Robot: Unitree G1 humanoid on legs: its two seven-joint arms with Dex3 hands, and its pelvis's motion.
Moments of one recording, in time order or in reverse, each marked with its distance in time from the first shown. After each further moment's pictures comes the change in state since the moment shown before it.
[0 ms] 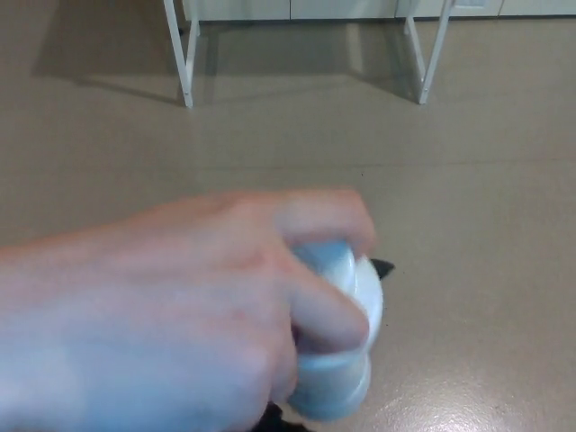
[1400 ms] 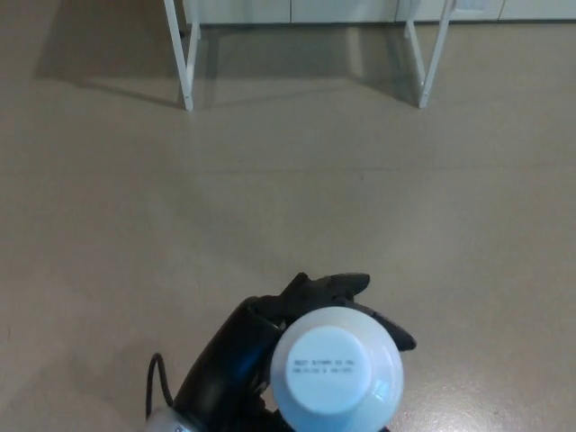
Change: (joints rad) left_arm 0.140 -0.198 -0.005 -0.054 -0.019 0.121 0.105; right_arm -0.032 -0.010 0.029 0.002 -0.032 0.017 -0.008
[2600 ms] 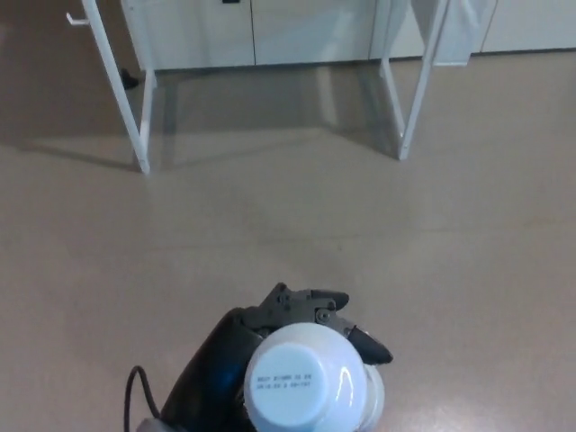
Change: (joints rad) left_arm 0.032 0.029 0.008 0.032 0.038 -0.038 0.027; right_arm -0.019 -0.008 0.020 0.013 -0.017 0.026 0.037
